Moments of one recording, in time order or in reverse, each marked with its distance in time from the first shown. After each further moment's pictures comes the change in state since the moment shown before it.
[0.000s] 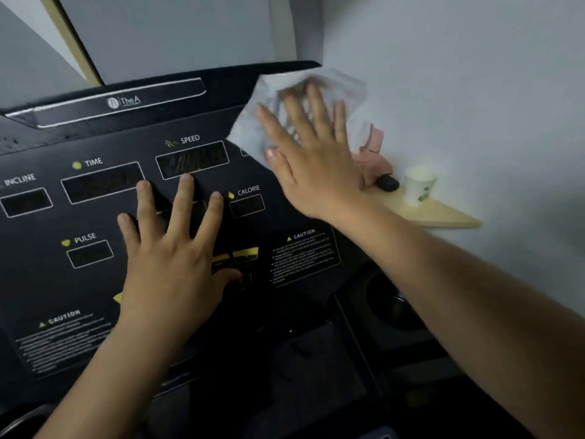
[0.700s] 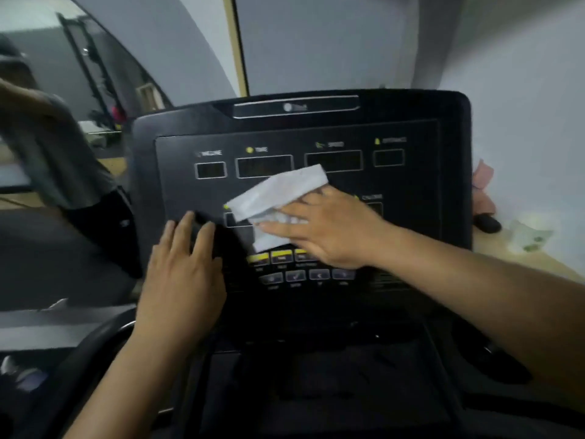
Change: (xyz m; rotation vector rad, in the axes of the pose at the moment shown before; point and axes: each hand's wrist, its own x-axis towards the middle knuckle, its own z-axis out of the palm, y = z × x) left_hand -0.089 -0.094 -0.008 -0.147 -0.002 -0.423; right_hand -0.001 -0.114 0.005 0.007 -0.214 -0.892
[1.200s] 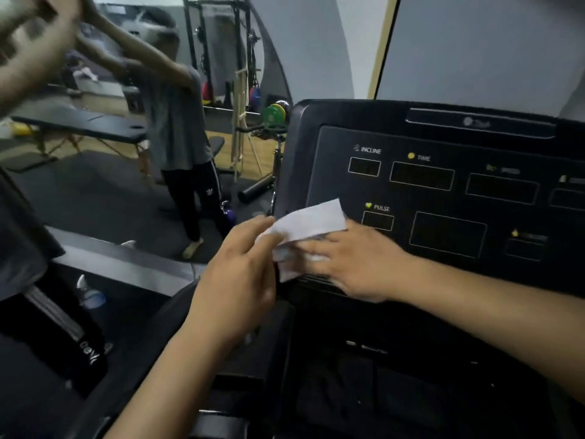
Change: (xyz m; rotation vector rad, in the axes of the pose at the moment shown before) left_hand -0.043 -0.094 -0.016 -0.315 0.244 0.048; right_hand 0.108 -0.097 0.009 -0.008 -0.019 -0.350
